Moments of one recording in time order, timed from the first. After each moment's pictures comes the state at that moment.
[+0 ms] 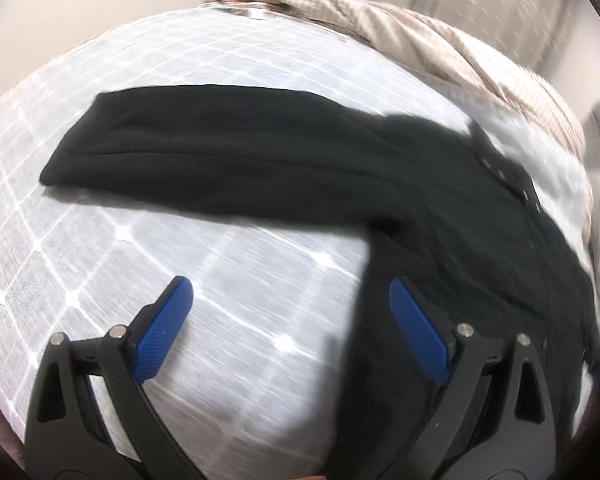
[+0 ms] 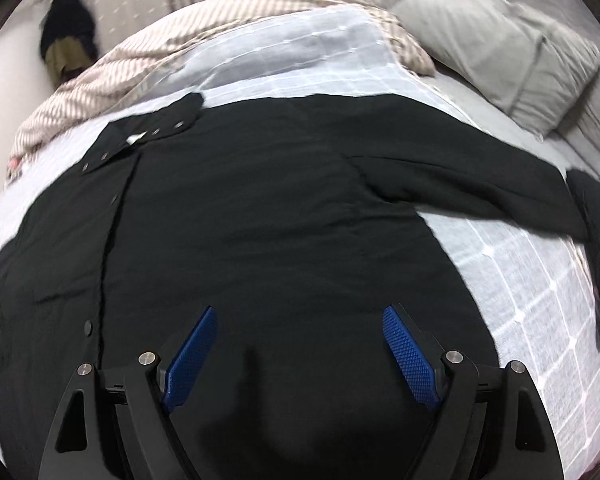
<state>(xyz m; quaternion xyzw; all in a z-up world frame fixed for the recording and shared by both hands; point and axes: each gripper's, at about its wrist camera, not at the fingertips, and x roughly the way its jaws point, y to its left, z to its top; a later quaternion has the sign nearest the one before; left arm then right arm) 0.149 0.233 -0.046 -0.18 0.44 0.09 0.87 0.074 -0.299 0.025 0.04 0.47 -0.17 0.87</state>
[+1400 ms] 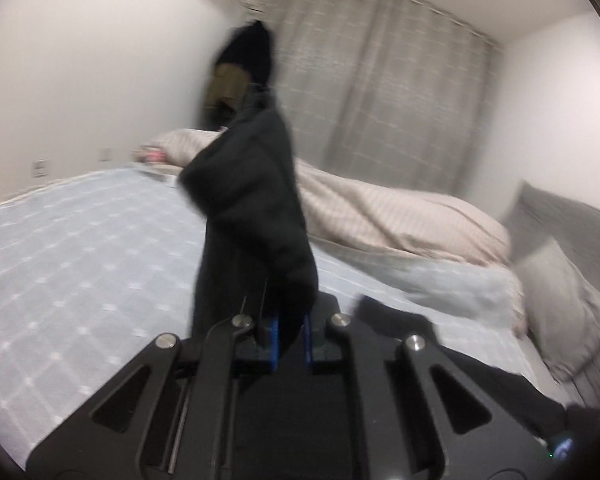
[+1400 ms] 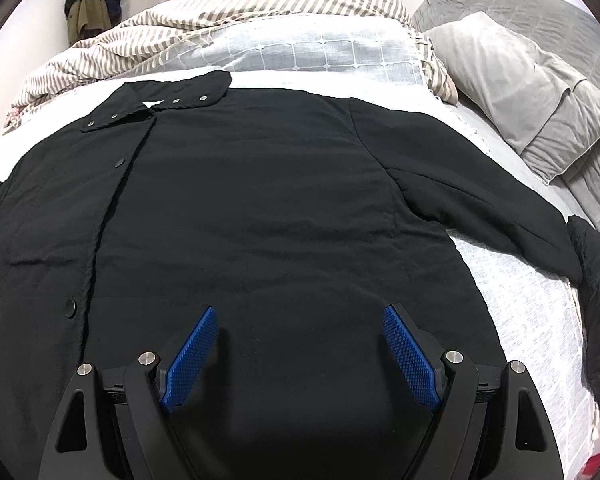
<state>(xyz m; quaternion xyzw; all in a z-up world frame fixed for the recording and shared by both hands) 0.209 0.142 0.122 -0.17 0.18 -0.02 0.97 0.092 -0.270 0.002 -0.04 0.47 -0.17 0.86</state>
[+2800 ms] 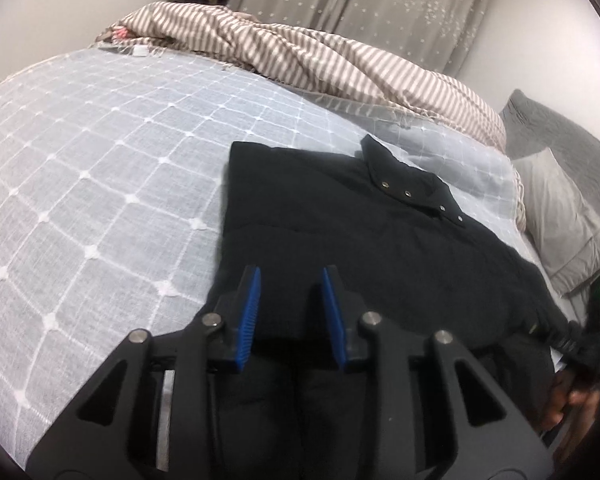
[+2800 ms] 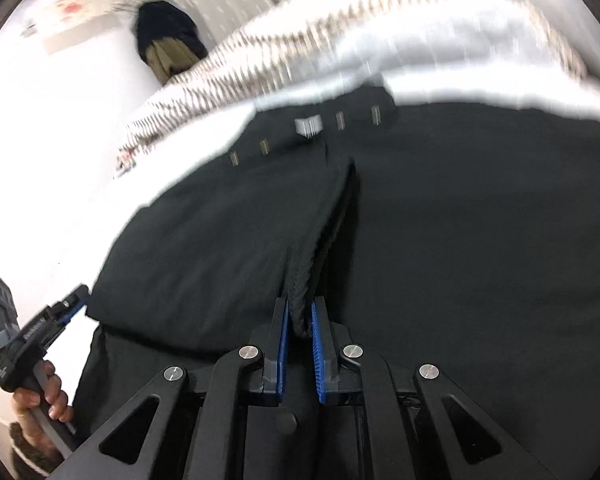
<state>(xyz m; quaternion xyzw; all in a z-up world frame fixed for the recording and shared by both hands) 0.236 0.147 -0.039 -0.15 0.36 -0.09 0.91 0.170 -0.195 0.003 0.11 0.43 0.05 0.89</state>
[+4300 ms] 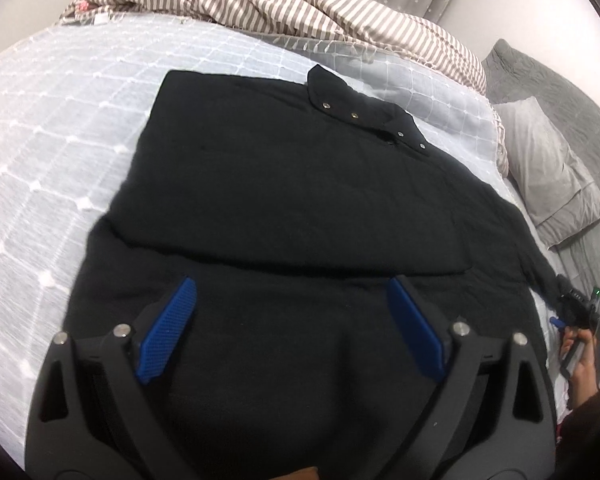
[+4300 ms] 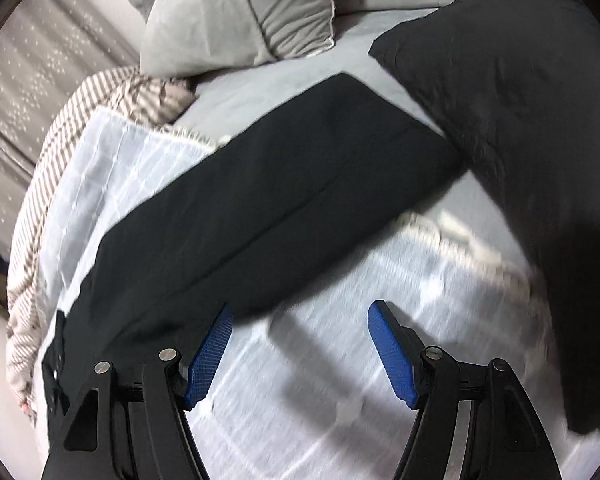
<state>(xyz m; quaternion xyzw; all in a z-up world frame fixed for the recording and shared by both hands) 0.210 0.073 -0.050 -0.14 0.44 -0.13 0.88 0.009 -0.605 0.031 0.35 0.35 -0.34 0.80</state>
